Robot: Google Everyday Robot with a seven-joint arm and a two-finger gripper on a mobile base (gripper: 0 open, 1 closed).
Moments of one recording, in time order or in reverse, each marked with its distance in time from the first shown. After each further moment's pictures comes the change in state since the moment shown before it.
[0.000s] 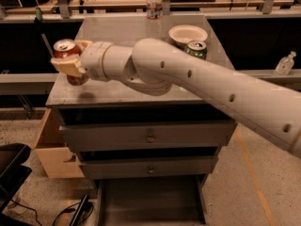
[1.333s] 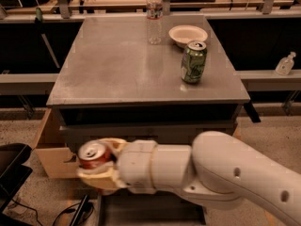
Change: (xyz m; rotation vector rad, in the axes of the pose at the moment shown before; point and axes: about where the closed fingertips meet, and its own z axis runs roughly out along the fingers) arm 0.098 0.205 -0.176 -0.177 0.193 0.187
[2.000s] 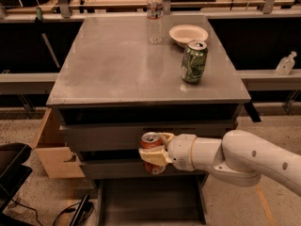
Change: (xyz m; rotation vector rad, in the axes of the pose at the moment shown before) arm 0.134 -0.151 -0.051 0.181 0.069 0.186
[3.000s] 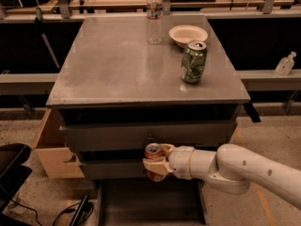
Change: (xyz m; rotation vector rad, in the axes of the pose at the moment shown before) arm 0.069 -0.033 0.027 -0.003 0.000 0.006
